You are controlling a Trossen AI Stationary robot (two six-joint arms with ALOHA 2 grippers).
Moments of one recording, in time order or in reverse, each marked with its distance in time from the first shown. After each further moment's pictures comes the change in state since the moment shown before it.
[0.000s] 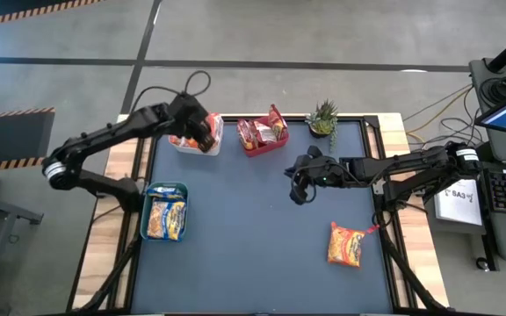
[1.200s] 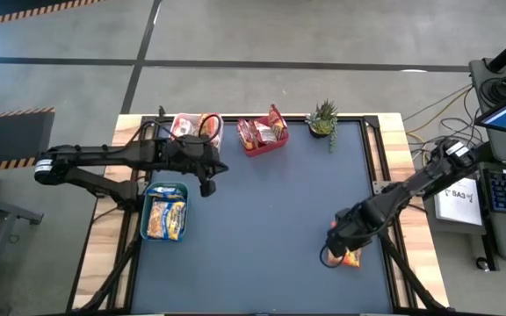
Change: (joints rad) left arm -0.481 -0.120 -0.130 0.241 -0.002 0.087; right arm 0.555 0.065 0.088 -0.849 -0.669 1.512
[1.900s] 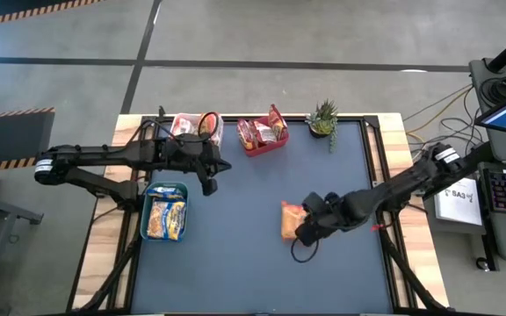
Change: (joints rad) left arm 0.000 0.000 0.000 0.062 -0.001 0.001; right arm -0.143 0.142 0.140 0.206 0.627 -0.581
